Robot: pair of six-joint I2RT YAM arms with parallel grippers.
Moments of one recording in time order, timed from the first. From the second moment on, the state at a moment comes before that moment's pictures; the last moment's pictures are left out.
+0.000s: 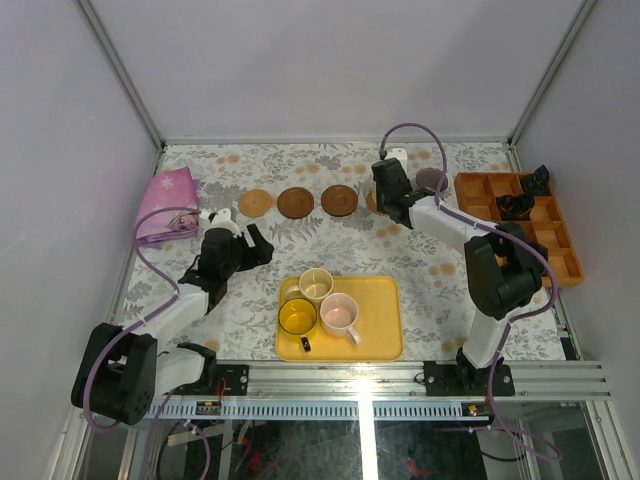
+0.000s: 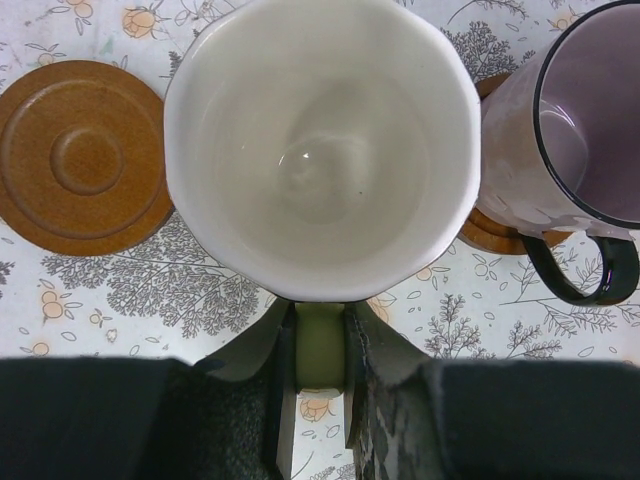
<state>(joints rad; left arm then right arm) -0.27 1.15 0.41 0.21 0.02 -0.50 0.48 1.81 1.27 -0.21 0.41 0.27</state>
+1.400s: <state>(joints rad) -0.27 1.18 0.41 0.21 0.02 -0.50 0.45 1.88 1.33 -0.20 0.37 0.26</state>
